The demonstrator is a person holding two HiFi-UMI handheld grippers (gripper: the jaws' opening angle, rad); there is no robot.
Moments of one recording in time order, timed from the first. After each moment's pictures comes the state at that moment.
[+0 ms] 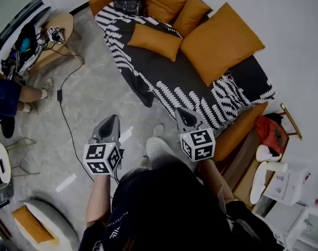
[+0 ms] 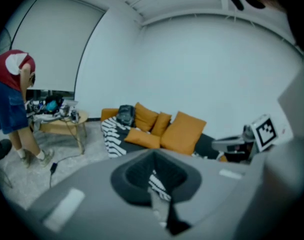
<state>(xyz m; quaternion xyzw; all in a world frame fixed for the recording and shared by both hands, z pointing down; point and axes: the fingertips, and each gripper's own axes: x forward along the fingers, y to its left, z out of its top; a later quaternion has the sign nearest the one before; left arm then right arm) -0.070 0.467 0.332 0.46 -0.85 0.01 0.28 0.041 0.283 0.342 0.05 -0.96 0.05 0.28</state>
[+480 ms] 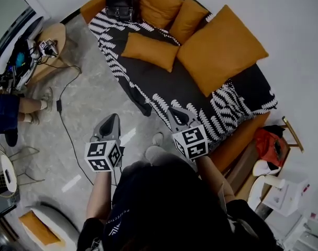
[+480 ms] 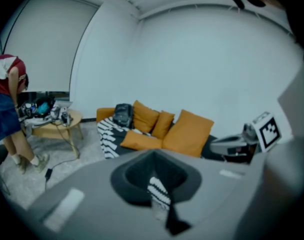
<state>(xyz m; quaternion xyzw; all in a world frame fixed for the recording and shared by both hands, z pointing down) -0.136 0.365 0.341 0.45 -0.84 0.02 0.28 -0.035 0.209 0.356 0.00 -0.96 0.04 0.29</state>
